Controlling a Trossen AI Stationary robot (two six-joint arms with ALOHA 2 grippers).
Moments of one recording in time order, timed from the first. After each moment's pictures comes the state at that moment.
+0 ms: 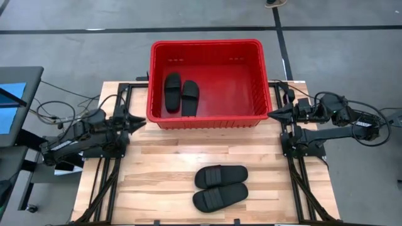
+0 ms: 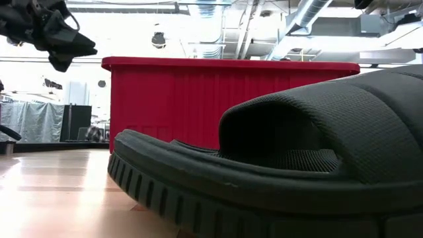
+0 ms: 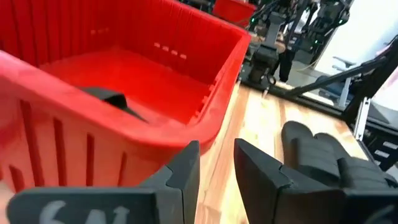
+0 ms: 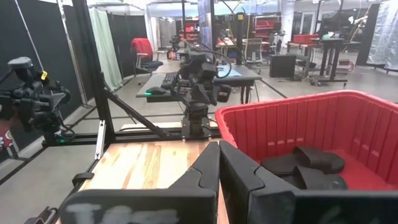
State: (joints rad) left arm 0.34 0.01 0.36 -0.53 0.09 -0.25; right arm 0.00 0.39 0.78 -0.43 0.00 0.00
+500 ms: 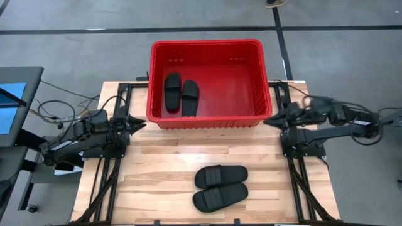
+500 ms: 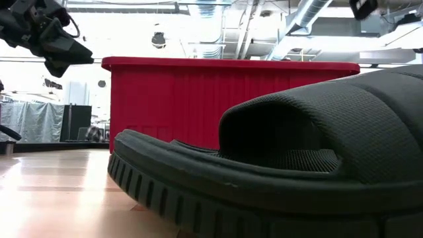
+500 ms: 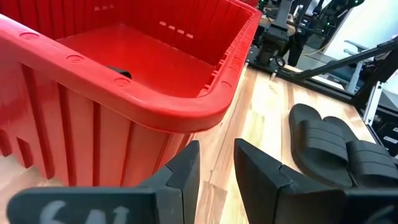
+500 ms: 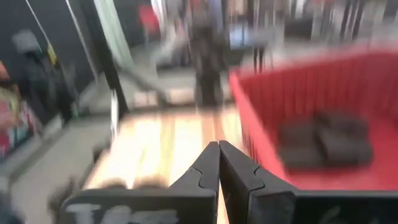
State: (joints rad) left arm 0.34 0.01 0.36 -0.60 0.08 -0.25; right arm 0.03 0.44 0.78 -0.57 -0.03 0.09
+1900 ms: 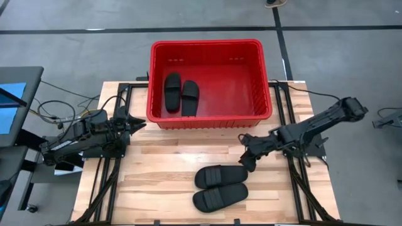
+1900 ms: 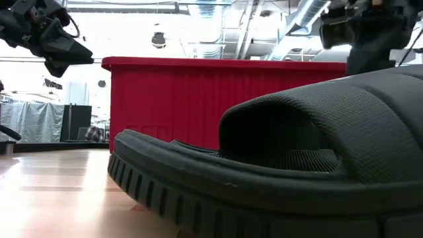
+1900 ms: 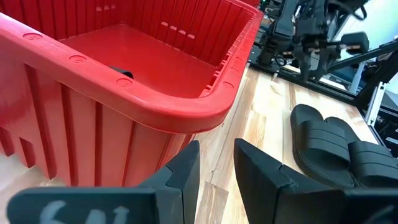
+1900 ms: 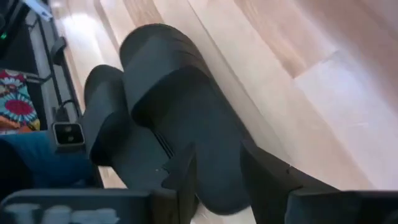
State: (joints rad) left arm 0.33 0.01 0.36 -0.60 0.08 -0.25; right arm 0.34 1.16 0.68 -0.42 -0.02 0.95
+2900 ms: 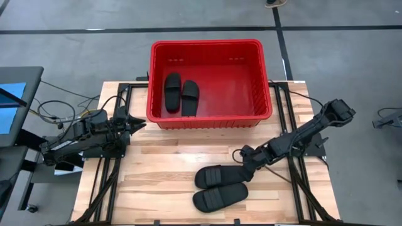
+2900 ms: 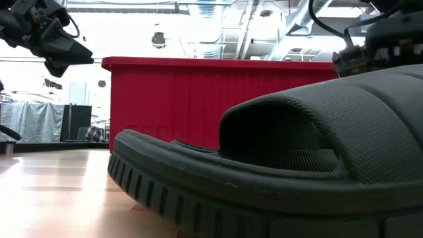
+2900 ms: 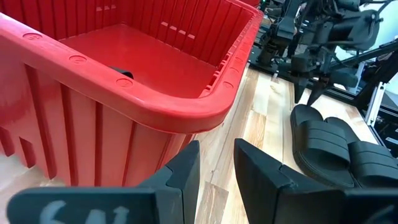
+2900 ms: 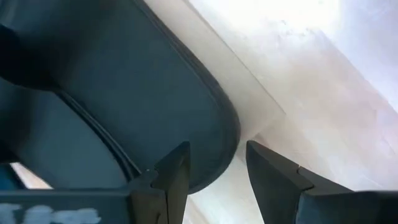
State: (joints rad) left arm 0.33 0.01 0.36 -0.60 0.08 -0.25; right arm 0.47 1.40 0.68 -0.46 0.00 1.17
